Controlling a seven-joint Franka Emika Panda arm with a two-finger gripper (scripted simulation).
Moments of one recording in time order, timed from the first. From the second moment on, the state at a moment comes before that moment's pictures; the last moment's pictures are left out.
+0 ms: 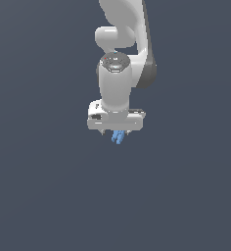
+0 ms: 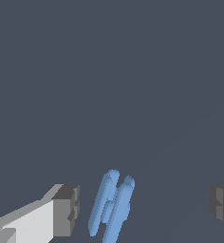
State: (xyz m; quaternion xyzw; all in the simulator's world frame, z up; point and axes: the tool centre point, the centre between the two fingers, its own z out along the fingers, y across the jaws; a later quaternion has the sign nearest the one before) arm 0.003 -0.001 0.183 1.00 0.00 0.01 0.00
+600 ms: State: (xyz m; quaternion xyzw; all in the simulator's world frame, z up) arm -0.028 0.008 0.145 1.00 -0.06 0.00 0.00
